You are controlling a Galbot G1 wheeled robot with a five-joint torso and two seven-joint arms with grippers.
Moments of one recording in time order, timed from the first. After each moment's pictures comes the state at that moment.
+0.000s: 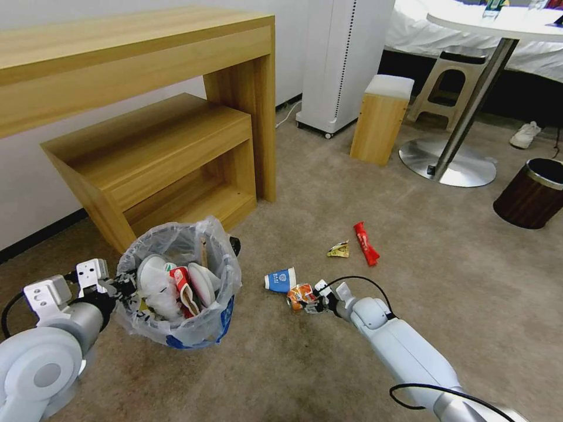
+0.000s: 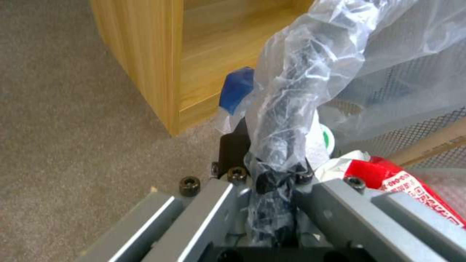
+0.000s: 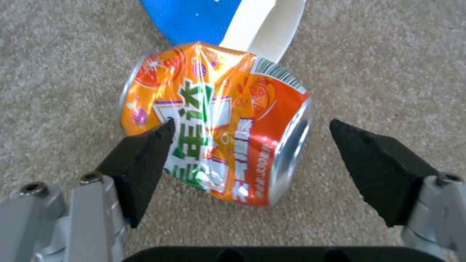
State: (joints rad) left arm 1.51 -0.95 -0.82 -2.31 -1.20 0.65 -0.62; right arm -0.70 1.26 -0.07 0.96 0.13 -0.19 -0.37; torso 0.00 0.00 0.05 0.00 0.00
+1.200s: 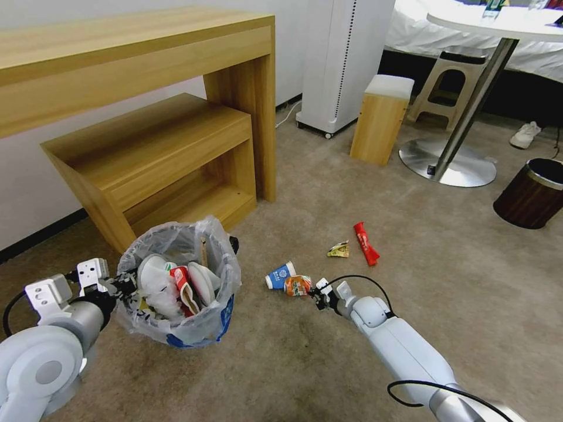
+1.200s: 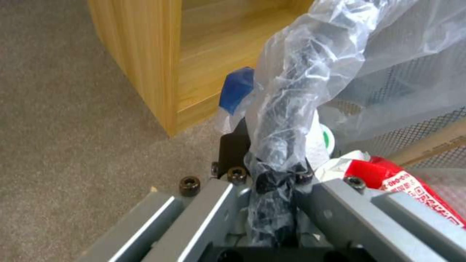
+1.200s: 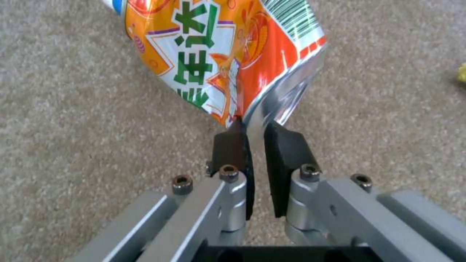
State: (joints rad) left arm 1.51 -0.95 -0.82 -2.30 -1.20 0.65 -0.61; right arm -0.69 1.26 -0.04 0.93 0.12 -0.17 -0.35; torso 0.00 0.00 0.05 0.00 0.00
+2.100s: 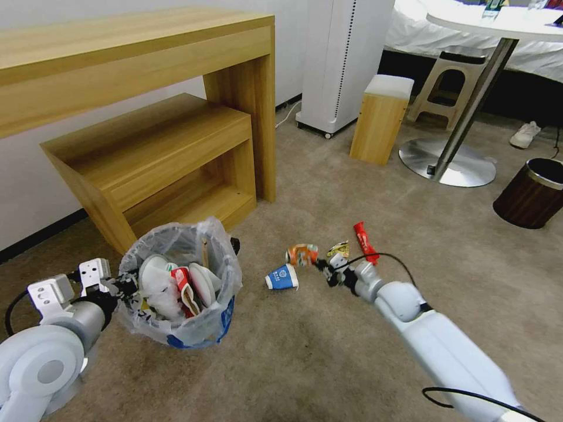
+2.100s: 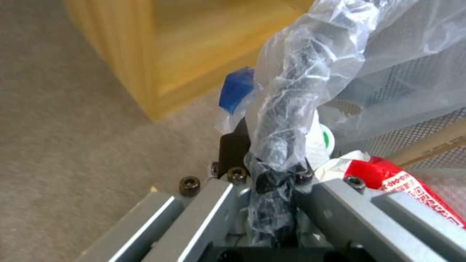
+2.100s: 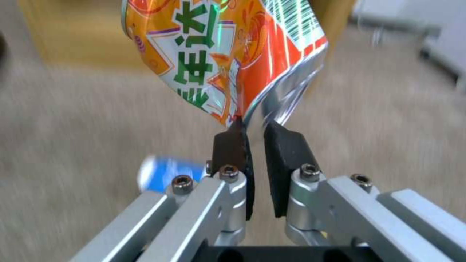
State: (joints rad) left arm 1.52 -0.92 -0.78 -2.32 -1.25 0.67 -0.61; right arm -0.82 1.00 0.07 1.54 0.30 -0.13 -0.37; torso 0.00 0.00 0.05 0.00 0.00
